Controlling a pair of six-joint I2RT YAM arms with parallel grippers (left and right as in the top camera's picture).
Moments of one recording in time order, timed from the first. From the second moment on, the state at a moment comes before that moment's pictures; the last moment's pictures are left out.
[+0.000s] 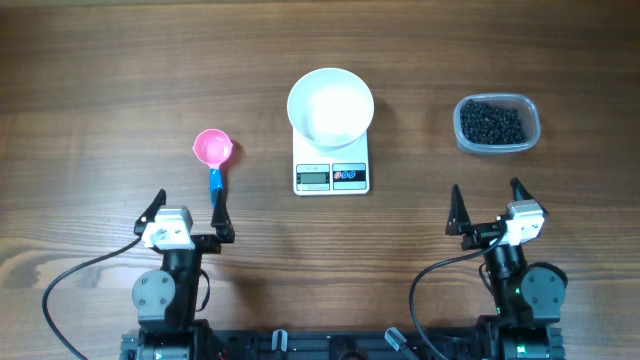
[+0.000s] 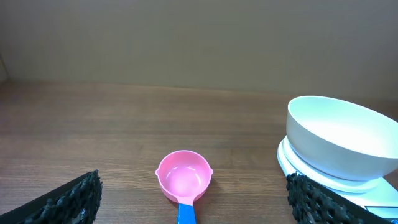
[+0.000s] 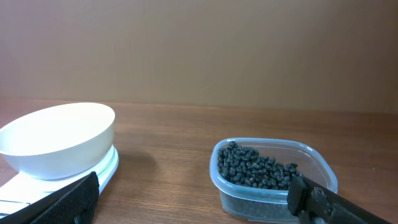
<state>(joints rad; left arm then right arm) 0.02 0.01 0.01 -0.07 0.04 -0.06 -0.01 0.02 0.01 0.00 -0.13 0.00</state>
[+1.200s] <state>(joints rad) 0.03 0.87 0.87 -0.70 0.44 -0.10 -0.01 0.02 0.01 0.00 -0.13 0.00</state>
